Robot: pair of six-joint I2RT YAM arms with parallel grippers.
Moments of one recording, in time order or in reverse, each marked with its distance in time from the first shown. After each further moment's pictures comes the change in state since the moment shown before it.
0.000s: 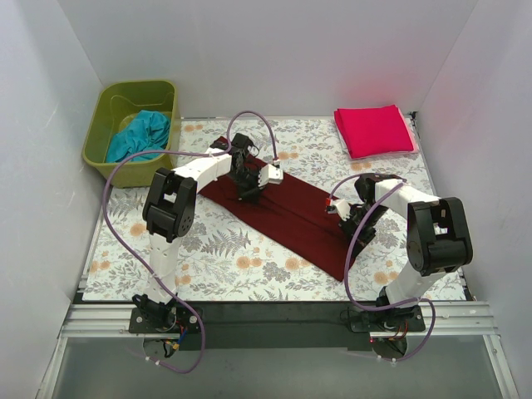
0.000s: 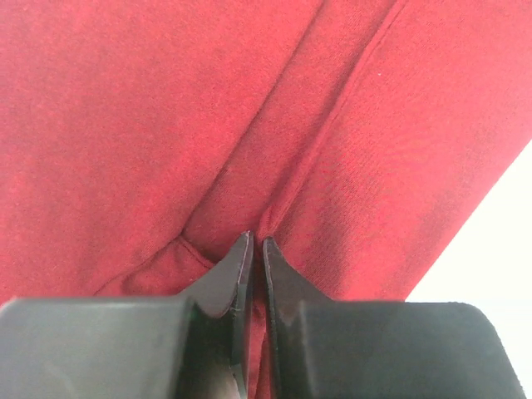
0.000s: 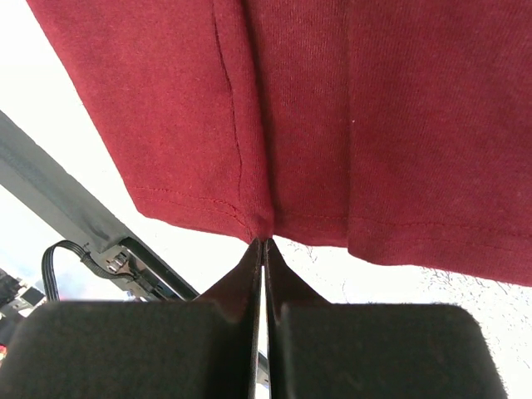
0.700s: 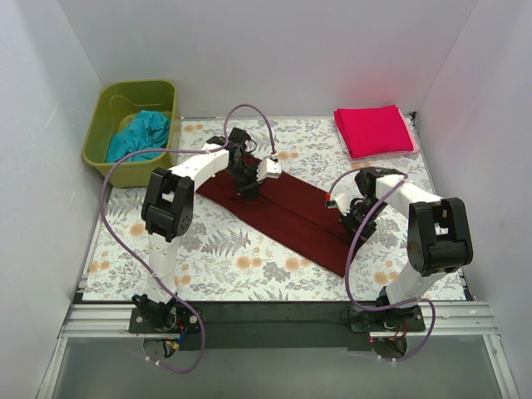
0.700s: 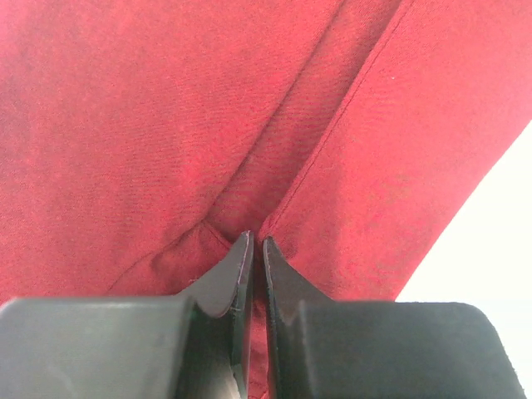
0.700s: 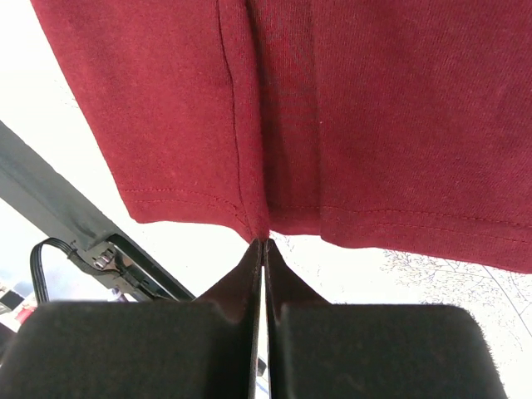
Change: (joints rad) left arm 0.024 0.000 0.061 -0.047 0.008 0.005; right arm 0.000 -0.006 0.060 -0.026 0.027 -0.020
